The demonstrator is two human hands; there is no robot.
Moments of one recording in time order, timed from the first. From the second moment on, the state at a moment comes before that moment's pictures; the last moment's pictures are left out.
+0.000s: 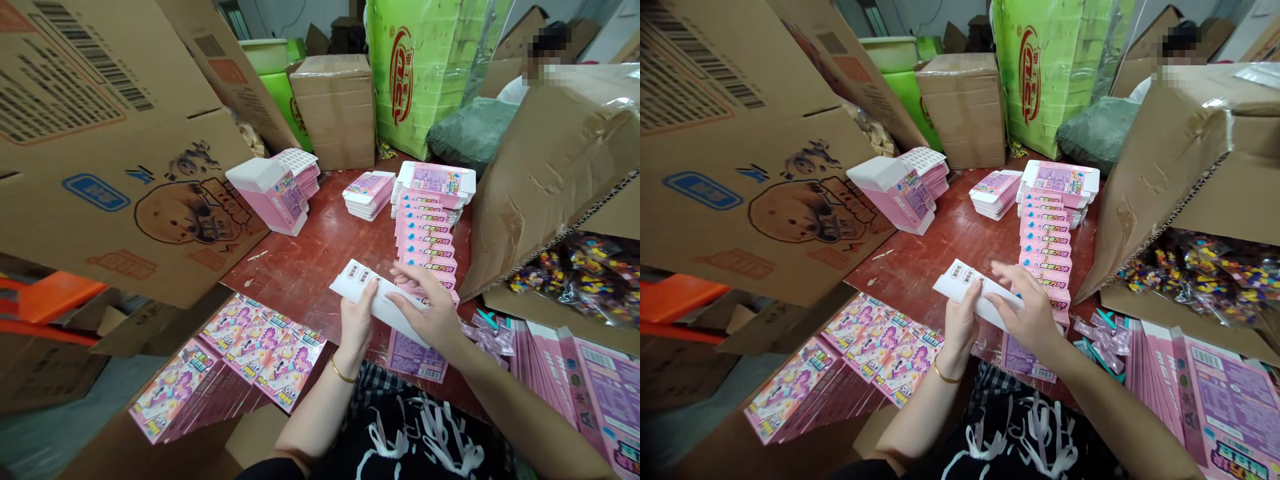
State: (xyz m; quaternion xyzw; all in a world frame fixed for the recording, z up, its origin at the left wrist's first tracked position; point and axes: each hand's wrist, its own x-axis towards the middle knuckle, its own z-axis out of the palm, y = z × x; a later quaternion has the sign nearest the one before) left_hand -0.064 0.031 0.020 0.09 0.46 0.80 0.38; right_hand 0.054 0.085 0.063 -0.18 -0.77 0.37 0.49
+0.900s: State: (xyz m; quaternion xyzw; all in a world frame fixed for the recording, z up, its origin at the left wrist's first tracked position) left_hand -0.105 0.007 0.027 -0.01 0.45 0.78 0.44; right_hand 0.046 0.323 0.039 -0.43 -0.75 0.33 0.39
